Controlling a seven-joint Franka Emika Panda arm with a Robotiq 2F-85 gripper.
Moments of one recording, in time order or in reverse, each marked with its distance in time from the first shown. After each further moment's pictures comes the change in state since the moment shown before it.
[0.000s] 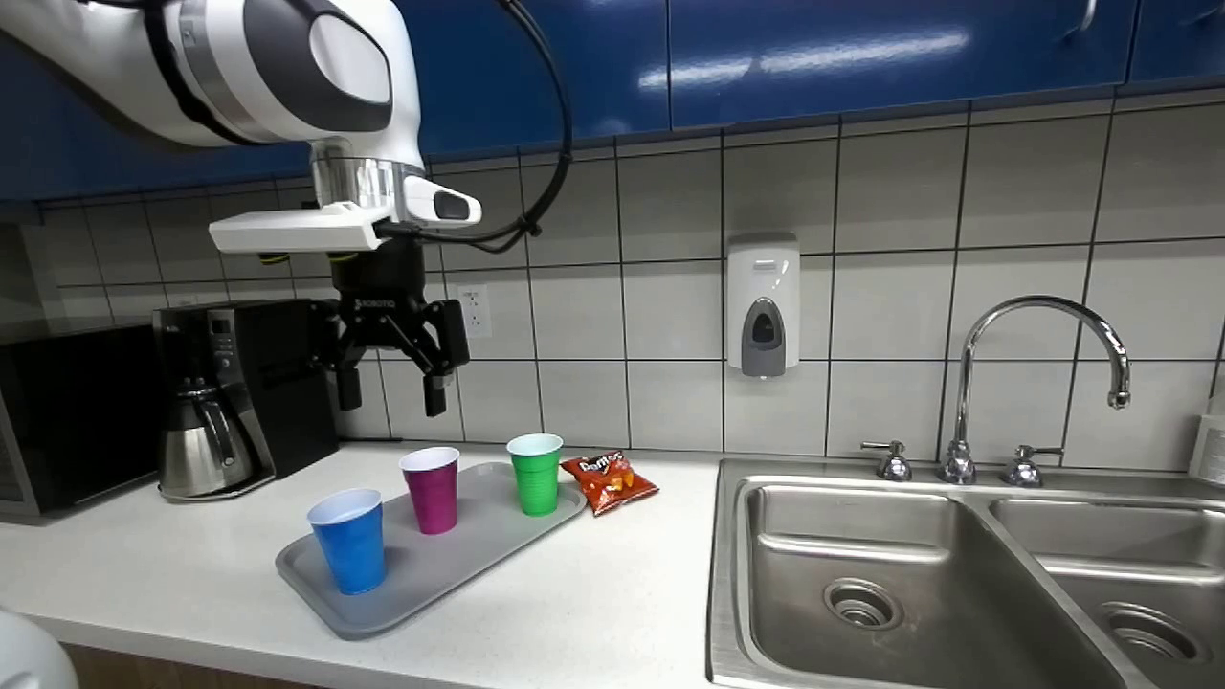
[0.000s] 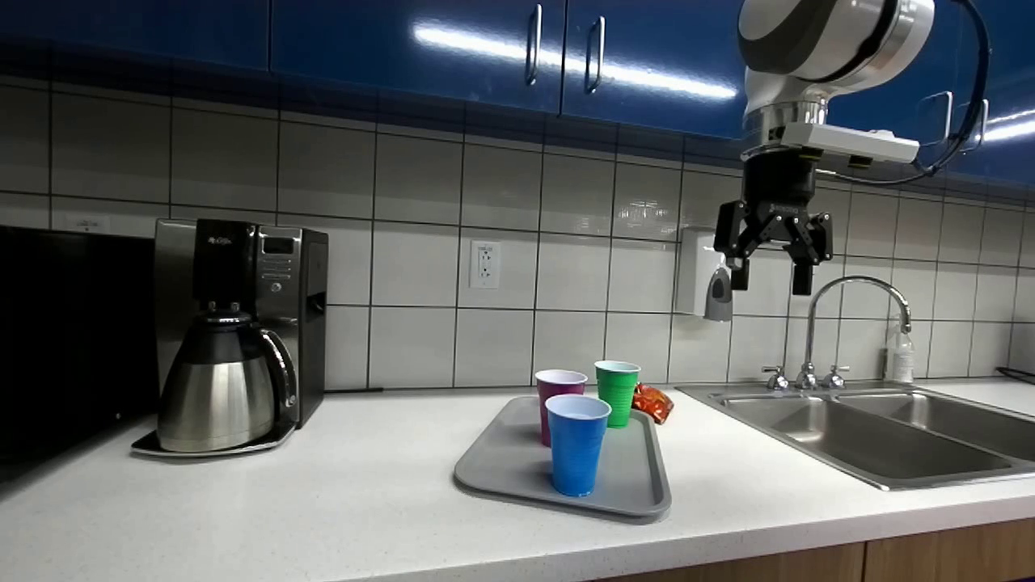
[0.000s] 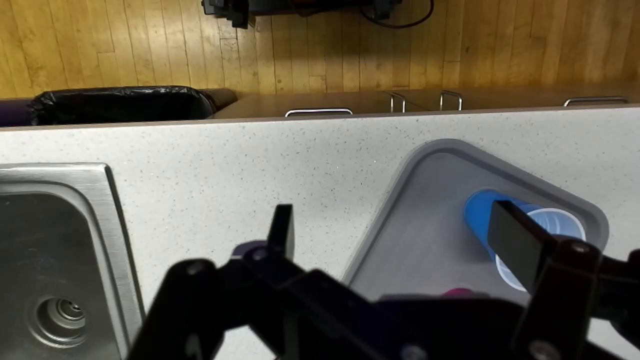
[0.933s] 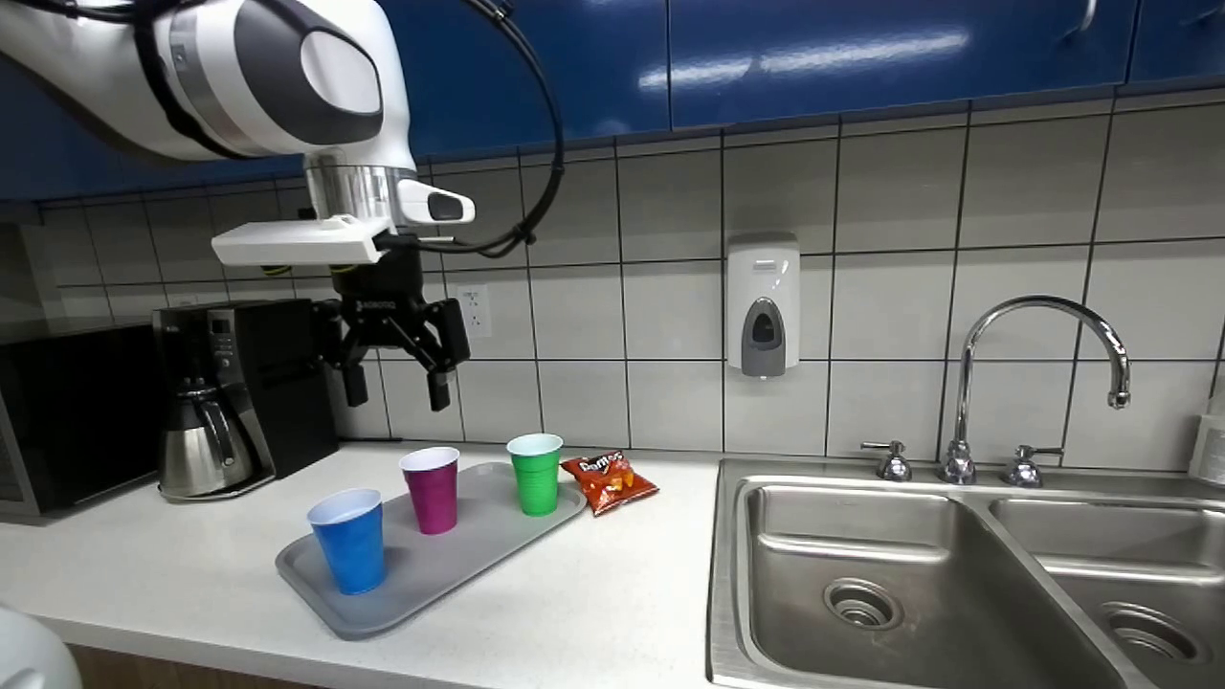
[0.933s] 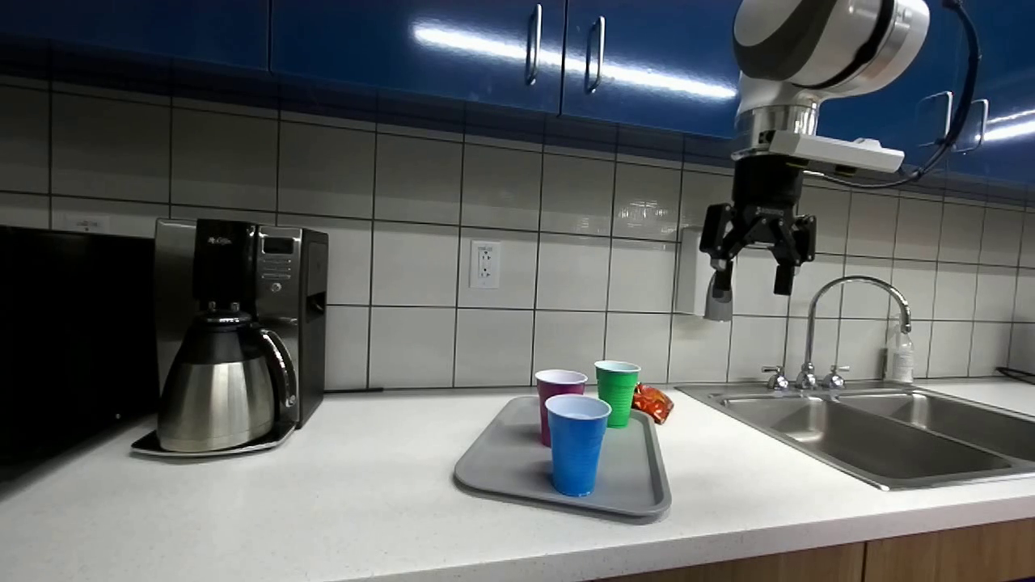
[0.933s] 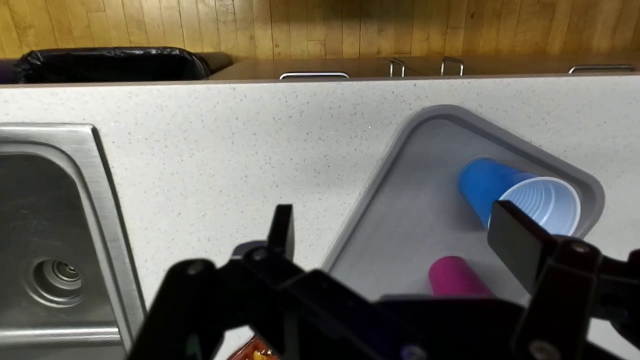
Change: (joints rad) arm 0.009 0.000 0.018 -0.023 0.001 0.108 0.006
